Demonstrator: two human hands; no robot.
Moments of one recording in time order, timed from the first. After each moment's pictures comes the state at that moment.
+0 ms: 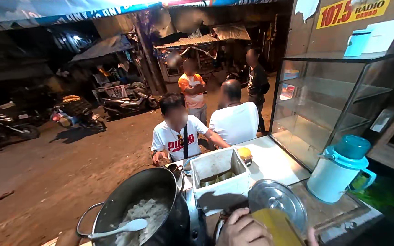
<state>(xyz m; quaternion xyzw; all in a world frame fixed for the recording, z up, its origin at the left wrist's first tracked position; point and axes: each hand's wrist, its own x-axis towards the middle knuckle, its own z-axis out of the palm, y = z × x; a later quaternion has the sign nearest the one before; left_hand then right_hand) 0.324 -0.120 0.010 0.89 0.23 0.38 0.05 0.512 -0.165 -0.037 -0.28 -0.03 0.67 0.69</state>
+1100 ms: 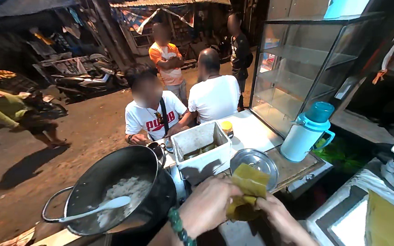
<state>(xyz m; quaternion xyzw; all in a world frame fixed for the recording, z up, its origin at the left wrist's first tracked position) 0.312 -0.103 0.069 0.90 0.35 -0.02 0.25 0.510 -0.174 -0.002 -0.51 -0.43 0.59 0.45</state>
